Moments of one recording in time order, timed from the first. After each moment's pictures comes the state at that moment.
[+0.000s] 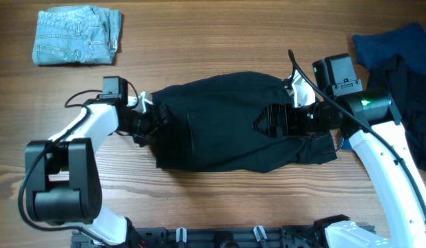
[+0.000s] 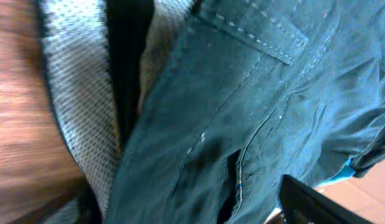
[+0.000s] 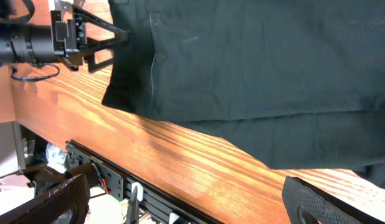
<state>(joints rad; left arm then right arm) 0.01 1.79 0.92 -0.58 0.67 -0.41 0.22 1.33 1.29 -1.23 -0.50 0.20</state>
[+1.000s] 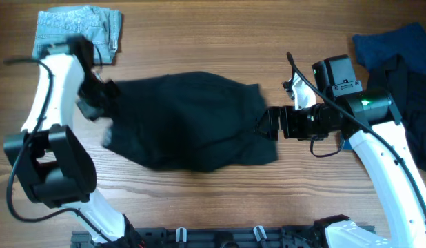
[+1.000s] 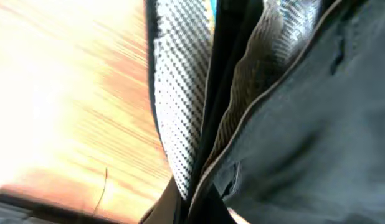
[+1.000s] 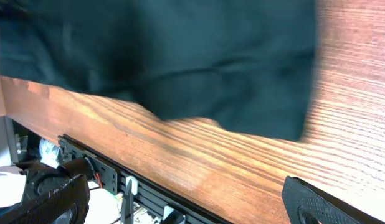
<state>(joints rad) 0.15 1.92 1.63 -1.42 0.09 -0.47 0.22 1.33 1.29 -1.26 -0.48 0.18</state>
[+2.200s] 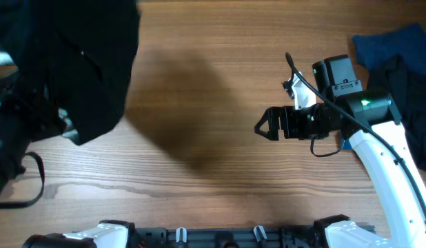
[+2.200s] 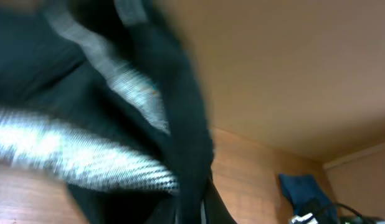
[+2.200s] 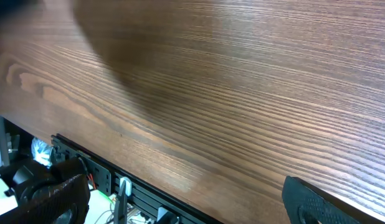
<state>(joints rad) -0.15 1.46 2.77 -1.69 -0.03 -0.47 0.22 1.33 1.29 -1.25 -0.47 0.16</state>
